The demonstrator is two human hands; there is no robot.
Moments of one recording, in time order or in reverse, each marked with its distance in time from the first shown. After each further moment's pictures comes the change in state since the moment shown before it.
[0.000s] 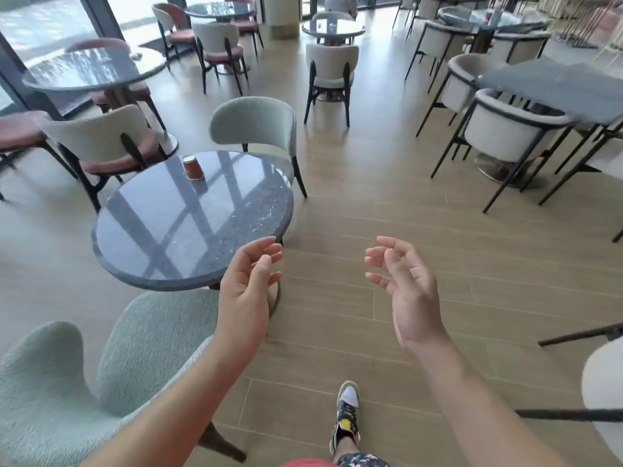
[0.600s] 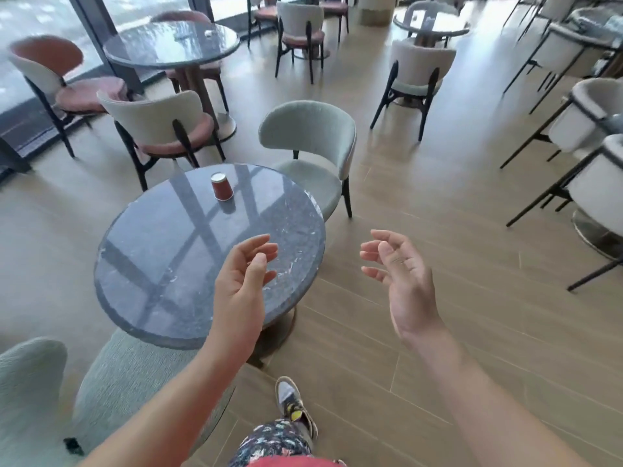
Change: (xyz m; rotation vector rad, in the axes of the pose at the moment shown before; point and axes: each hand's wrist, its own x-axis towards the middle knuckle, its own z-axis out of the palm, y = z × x) left_hand 0.274 -0.032 0.061 0.015 0.285 0.002; right_hand 0.336 0.034 0.089 -0.021 -0.320 0.089
